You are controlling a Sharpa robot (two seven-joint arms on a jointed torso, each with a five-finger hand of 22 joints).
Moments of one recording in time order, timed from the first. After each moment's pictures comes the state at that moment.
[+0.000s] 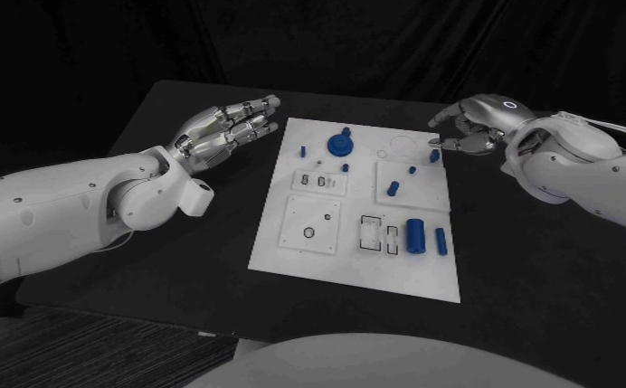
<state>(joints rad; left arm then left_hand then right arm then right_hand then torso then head) 1.24 -0.98 -0.21 1.49 -0.21 0.14 0.62 1.42 0.22 0.06 0.14 0.67 0.38 0.11 0.04 0.03 0.02 0.09 0.19 0.02 0.01 0.13 0.01 0.01 0.16 0.01 0.25 0.01 0.01 1.30 -0.94 -0.21 1.35 -1.51 -0.45 0.00 1.27 -0.11 0.10 0.26 0.20 0.83 0.04 0.13 0.18 1.47 -0.05 1.55 1.31 1.46 -0.10 1.55 1.30 0.03 1.46 0.01 1.43 1.29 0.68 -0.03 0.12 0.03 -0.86</state>
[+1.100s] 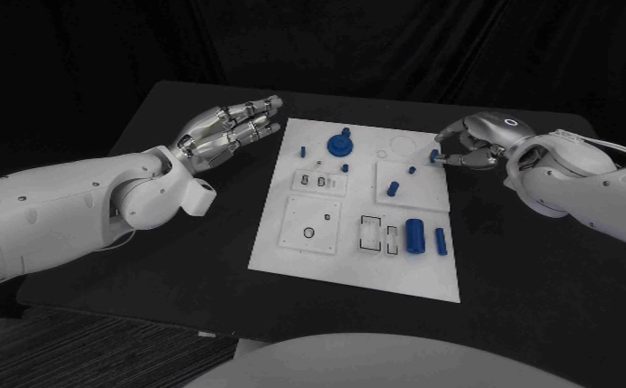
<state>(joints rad) 1.24 -0.98 -0.21 1.49 -0.21 0.15 0.62 1.42 0.22 0.06 0.14 0.67 0.38 0.11 0.04 0.03 0.02 0.09 0.19 0.02 0.01 0.13 0.01 0.01 0.16 0.01 0.25 0.01 0.01 1.24 -0.92 -0.21 1.29 -1.50 -0.44 0.00 1.31 -0.14 0.11 0.28 0.18 0.83 0.04 0.13 0.18 1.47 -0.05 1.55 1.31 1.46 -0.10 1.55 1.30 0.03 1.46 0.02 1.43 1.29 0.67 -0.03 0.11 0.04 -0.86</state>
